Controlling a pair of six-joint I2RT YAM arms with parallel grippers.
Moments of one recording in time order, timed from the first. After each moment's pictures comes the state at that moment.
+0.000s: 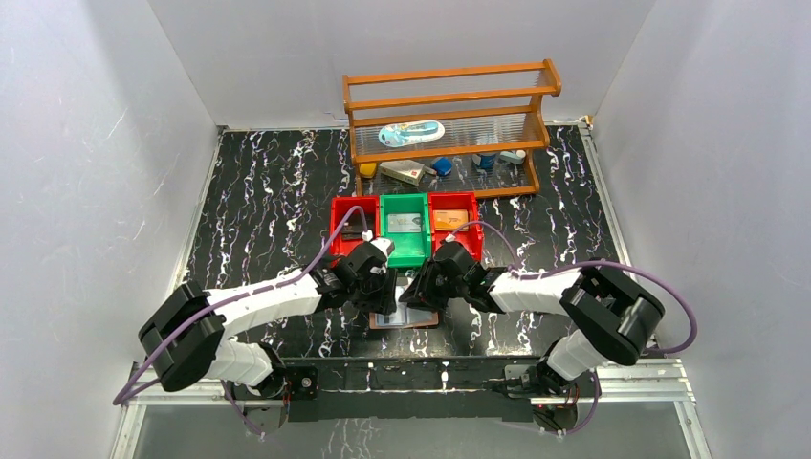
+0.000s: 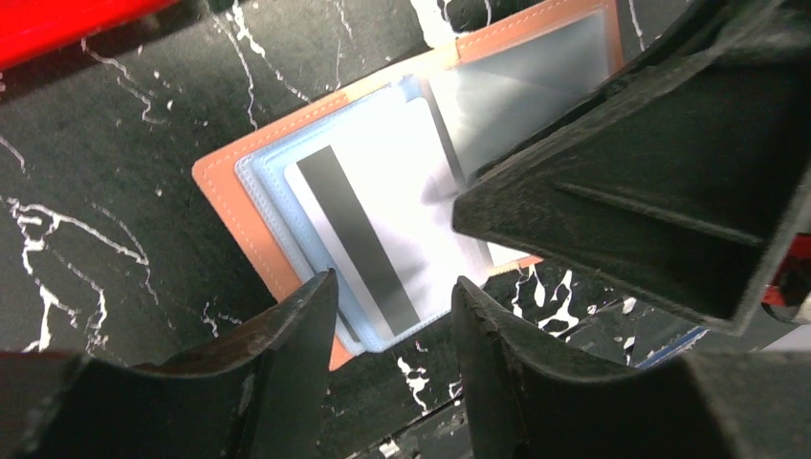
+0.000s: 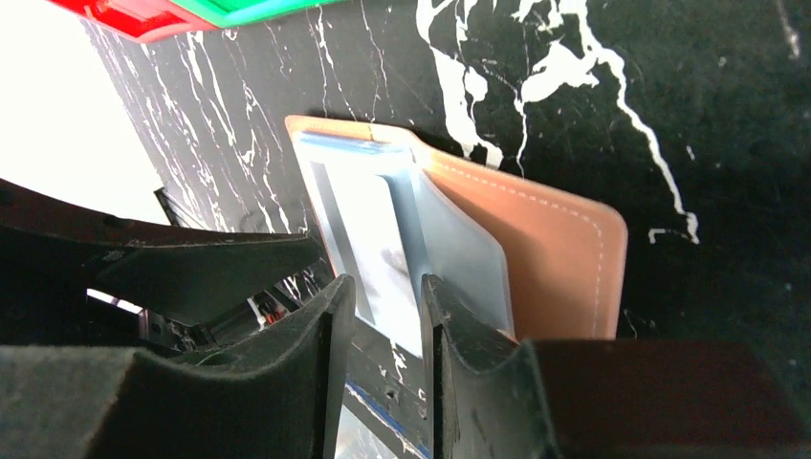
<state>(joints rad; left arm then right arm) -0.91 1.33 0.69 -0.36 0.01 -0.61 0.90 1.48 0.56 0.16 -0.20 1.24</state>
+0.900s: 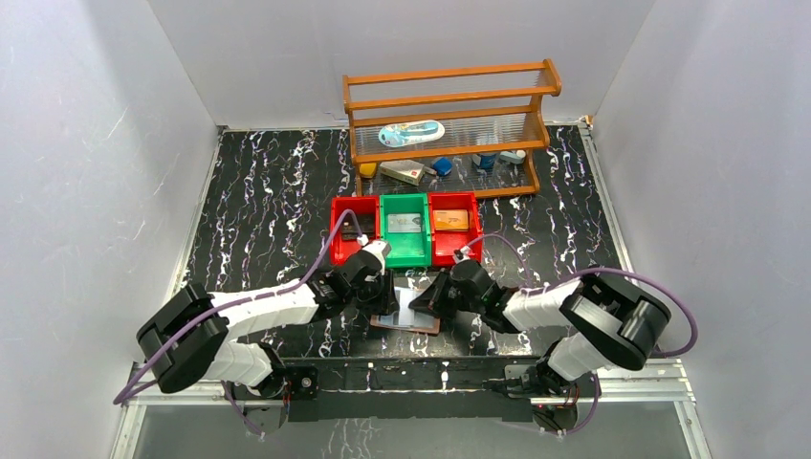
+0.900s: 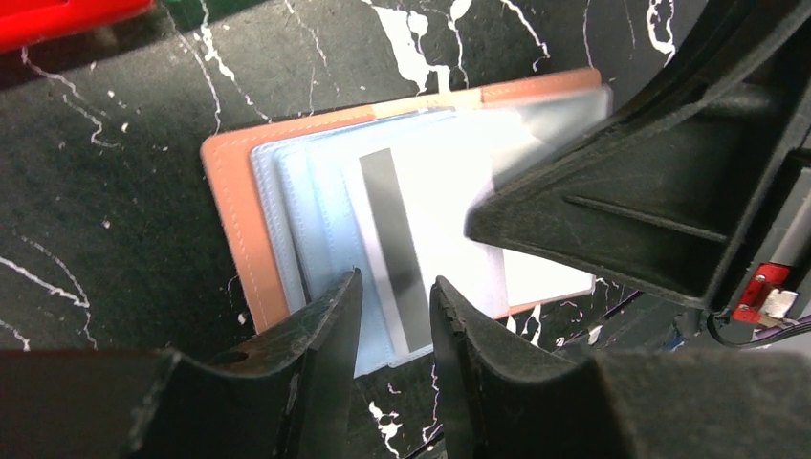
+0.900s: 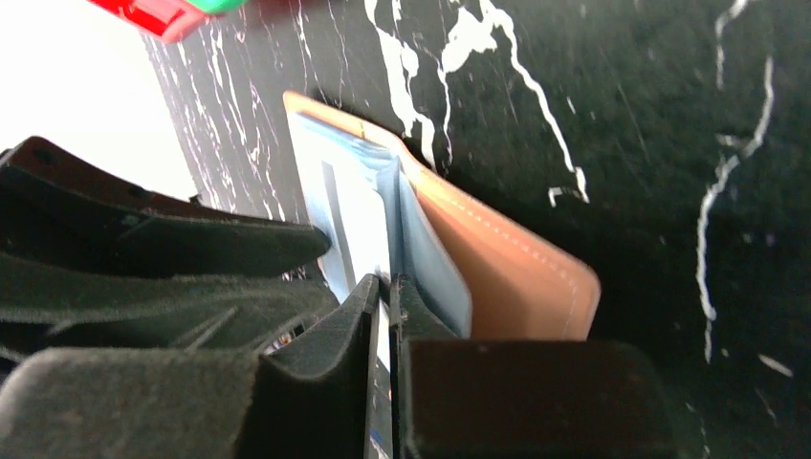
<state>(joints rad) -0.91 1.32 0.56 -0.11 0.02 -0.69 0.91 1.47 0.35 0.49 -0.15 1.27</state>
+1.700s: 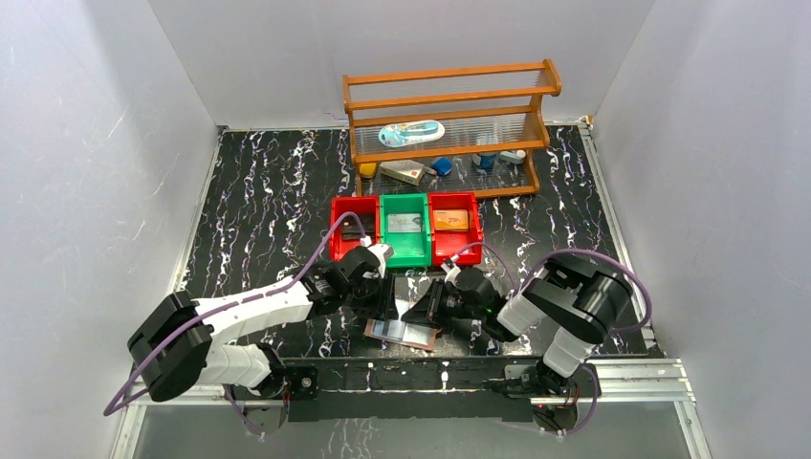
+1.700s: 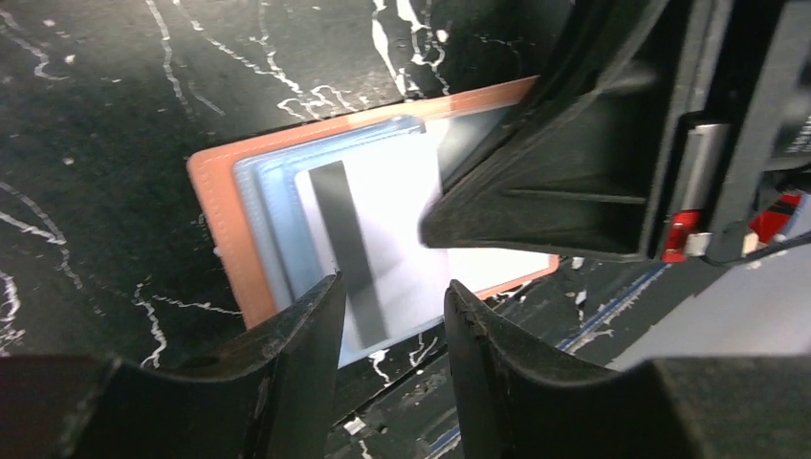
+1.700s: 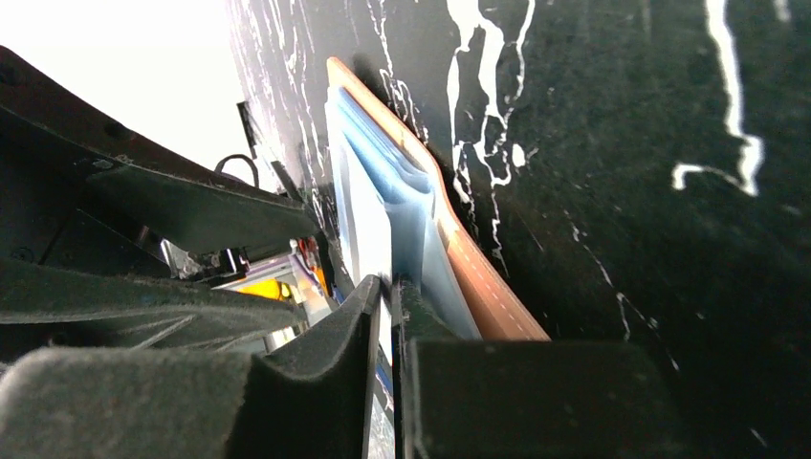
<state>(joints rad) -0.91 1.25 0.62 -0.31 0.12 -0.65 0.91 1.64 0.25 0.90 -0.35 1.30</state>
